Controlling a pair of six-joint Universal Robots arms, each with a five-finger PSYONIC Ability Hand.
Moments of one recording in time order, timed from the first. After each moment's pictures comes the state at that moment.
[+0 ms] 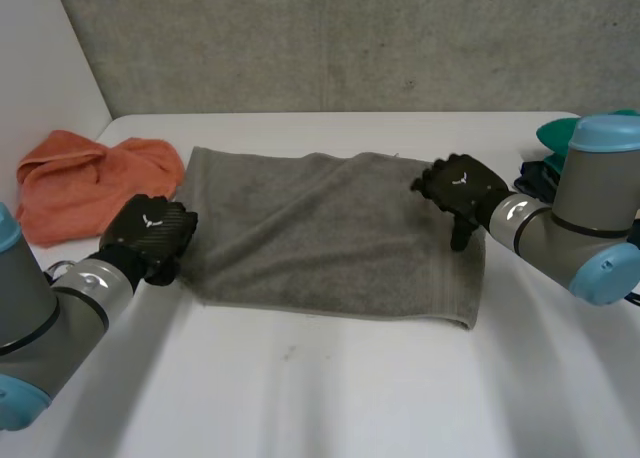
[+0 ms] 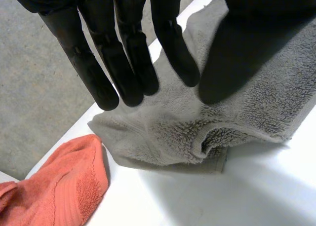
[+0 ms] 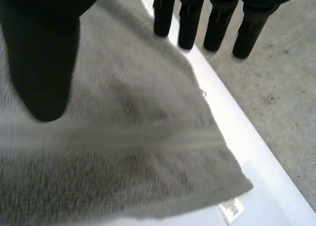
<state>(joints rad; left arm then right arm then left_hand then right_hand) 4.51 -1.83 -1.87 3.45 -1.32 3.69 1.84 -0.82 1.10 0.05 1.17 2.46 1.14 1.12 1.12 1.12 0.94 0.26 0.27 0.26 0.26 0.08</state>
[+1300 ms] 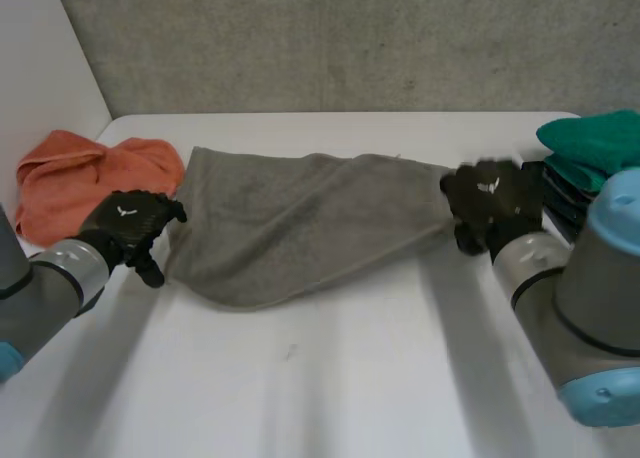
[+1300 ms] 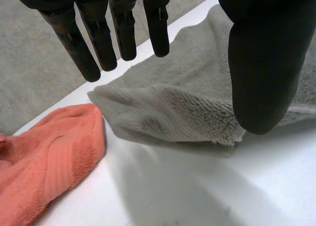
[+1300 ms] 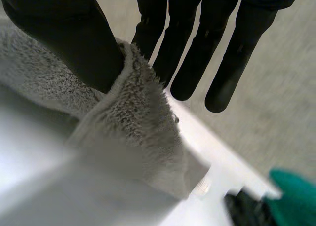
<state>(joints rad) 4.60 -1.90 -1.74 3.28 -1.28 3.56 2.03 -1.31 1.68 -0.25 1.60 2.75 0.40 0.39 0.39 0.38 0.20 1.13 1.17 1.17 1.19 0.99</state>
